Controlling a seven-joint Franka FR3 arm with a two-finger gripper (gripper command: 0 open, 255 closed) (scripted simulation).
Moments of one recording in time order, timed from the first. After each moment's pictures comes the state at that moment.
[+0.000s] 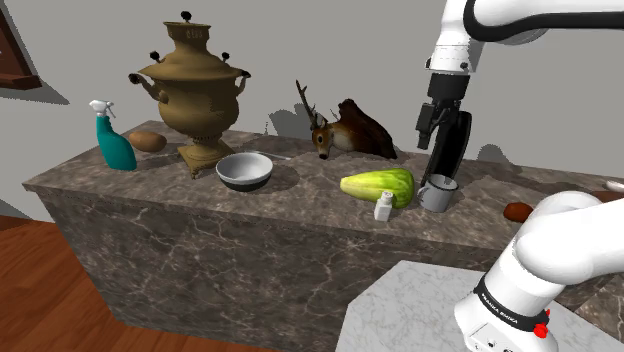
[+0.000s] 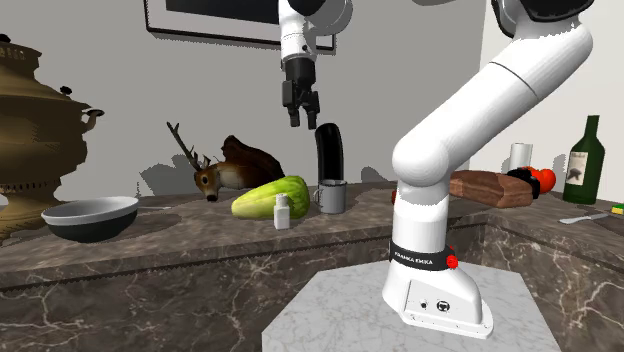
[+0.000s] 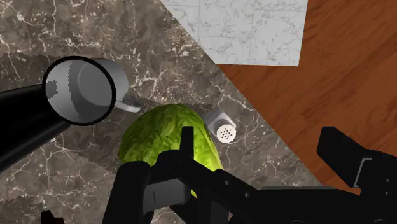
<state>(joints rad) -0.01 -0.78 0.00 -2.42 0.05 1.54 -0.03</state>
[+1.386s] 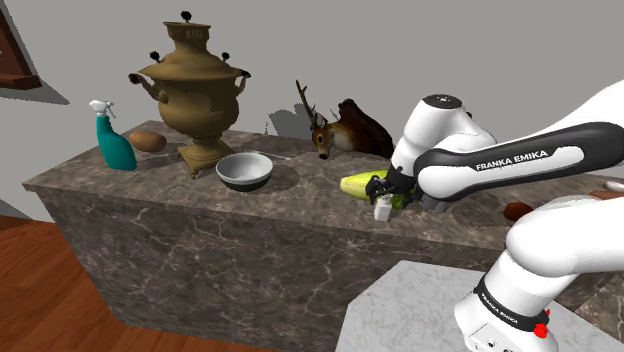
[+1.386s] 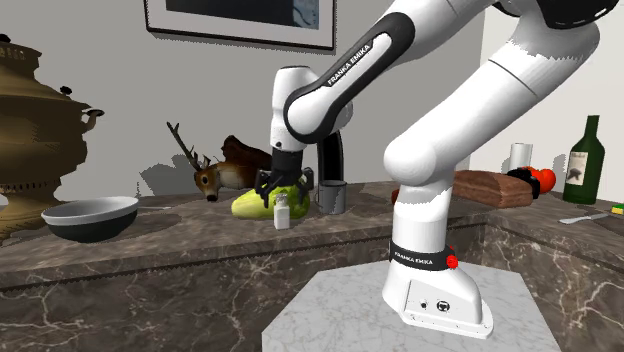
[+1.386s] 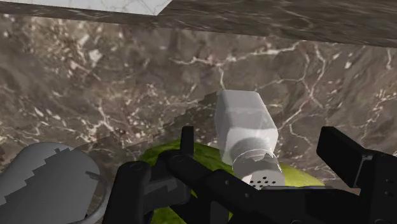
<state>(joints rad) -0.18 -0.77 0.52 -2.99 0.24 2.45 0.79</state>
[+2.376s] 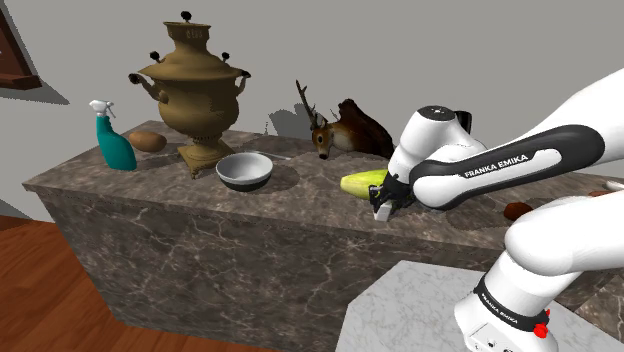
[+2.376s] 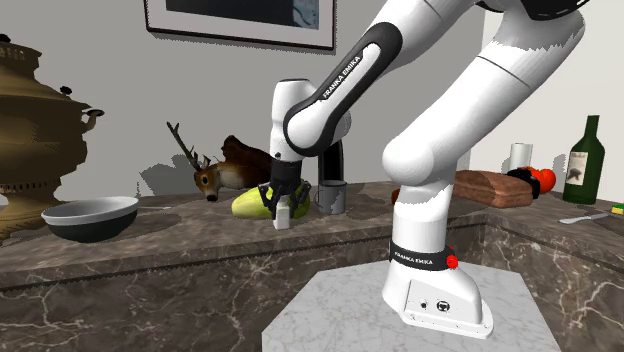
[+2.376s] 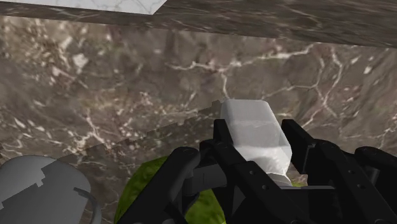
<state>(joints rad) -0.21 -0.68 0.55 -3.01 0.23 2.57 0.80</state>
